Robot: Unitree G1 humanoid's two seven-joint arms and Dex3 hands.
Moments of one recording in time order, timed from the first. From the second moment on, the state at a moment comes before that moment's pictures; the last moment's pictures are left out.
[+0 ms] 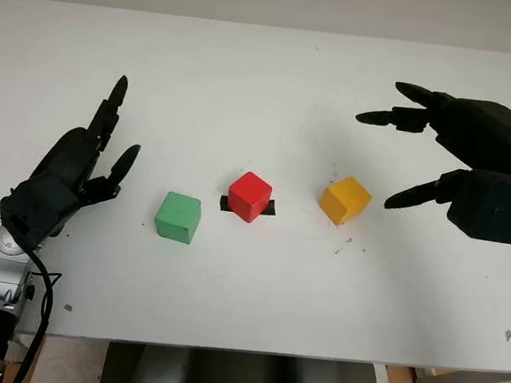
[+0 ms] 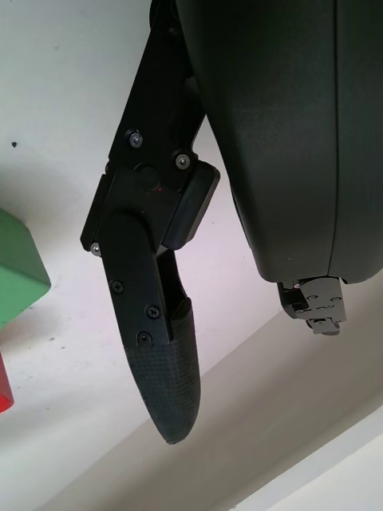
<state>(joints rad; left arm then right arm) -0.33 0.56 0.12 0.41 0.06 -0.35 -0.24 -0.55 -0.88 0.02 0.11 -0.42 -0.22 0.52</state>
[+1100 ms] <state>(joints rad) -0.30 0.56 0.12 0.36 0.09 -0.28 -0.23 -0.64 -0.84 0.21 0.30 -0.64 -0.44 0.36</state>
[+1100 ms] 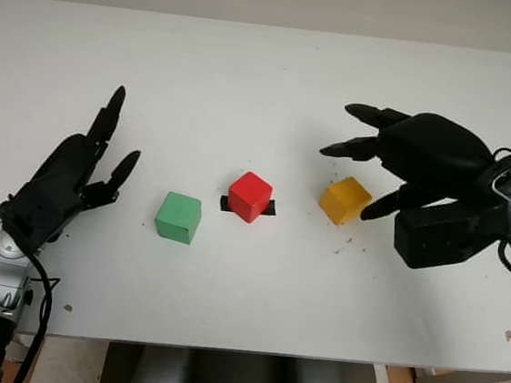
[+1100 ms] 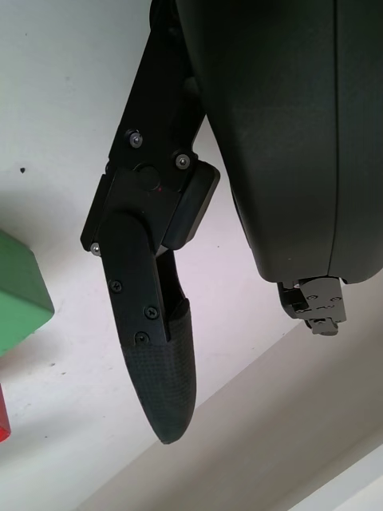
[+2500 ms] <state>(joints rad) -0.28 0.56 0.12 0.33 0.09 -0.24 -0.25 -0.65 -0.82 0.27 0.54 -0.70 -0.61 0.10</state>
